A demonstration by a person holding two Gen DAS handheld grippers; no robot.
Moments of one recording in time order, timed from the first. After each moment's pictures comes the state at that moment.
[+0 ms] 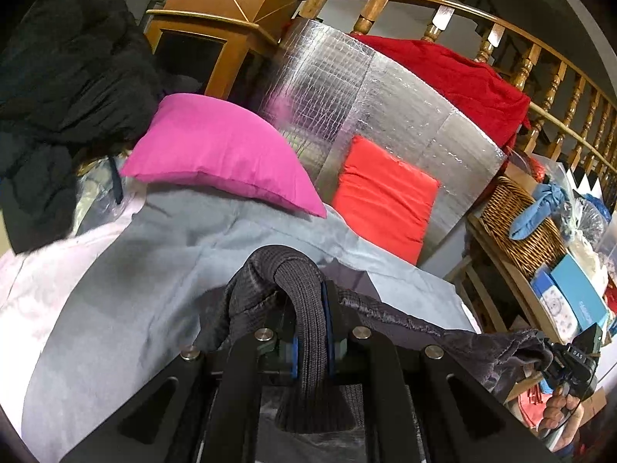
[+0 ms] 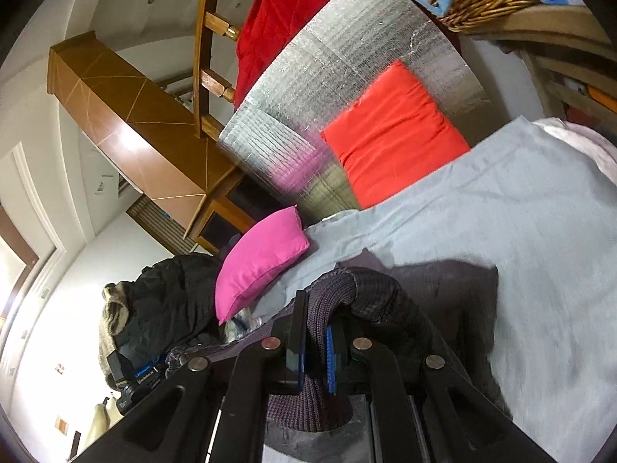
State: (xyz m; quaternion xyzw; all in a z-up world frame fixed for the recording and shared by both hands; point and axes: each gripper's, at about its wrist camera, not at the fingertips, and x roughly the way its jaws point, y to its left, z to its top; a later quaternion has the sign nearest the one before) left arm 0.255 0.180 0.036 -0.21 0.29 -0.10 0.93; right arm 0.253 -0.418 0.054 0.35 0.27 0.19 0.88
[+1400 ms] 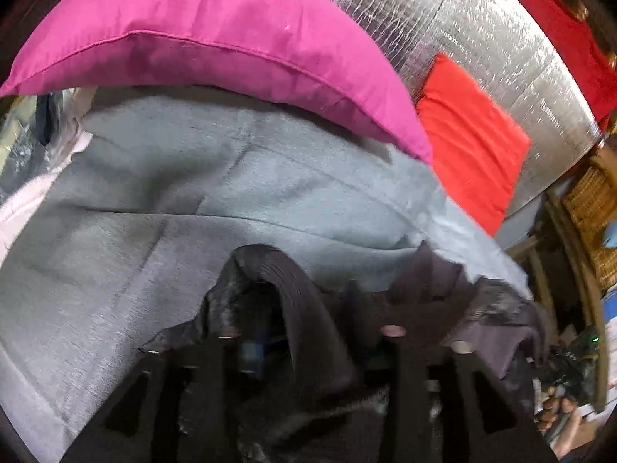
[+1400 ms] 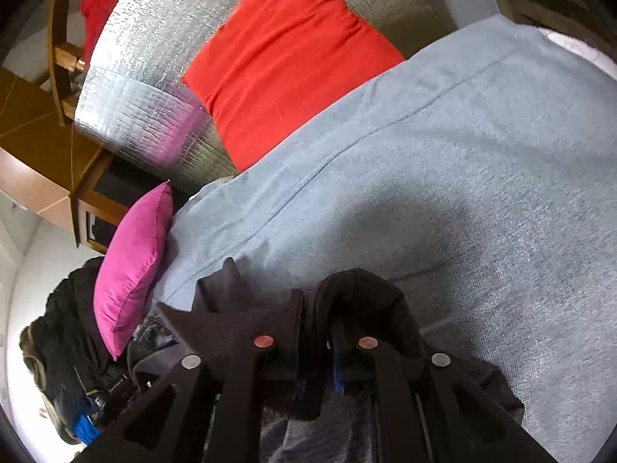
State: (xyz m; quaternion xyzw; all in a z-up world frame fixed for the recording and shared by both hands) left arm 0.458 0.158 -0.102 -0.23 0.43 -0.05 0.87; right arm 0.471 -0.430 -0.107 0.37 0.43 0.09 0.82
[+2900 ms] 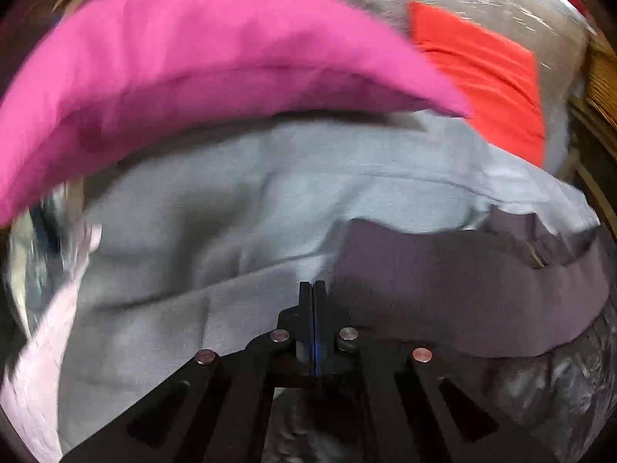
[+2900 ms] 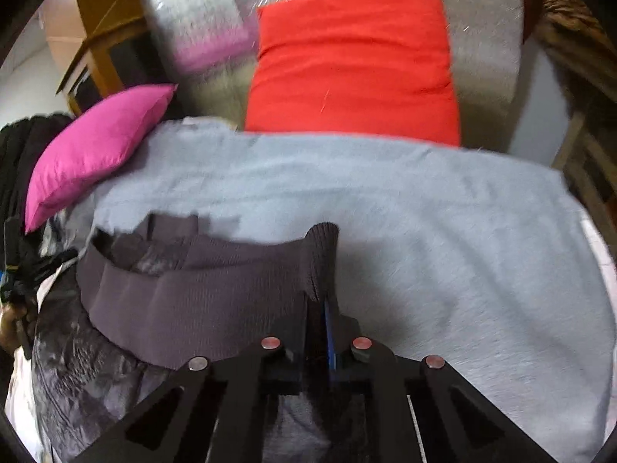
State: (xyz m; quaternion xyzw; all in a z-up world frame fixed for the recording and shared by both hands) left arm 0.499 0.163 -0.130 -0.02 0.45 -0.03 0.89; right arm 0.494 -0.384 -0.077 0.05 0.44 0.07 0.89
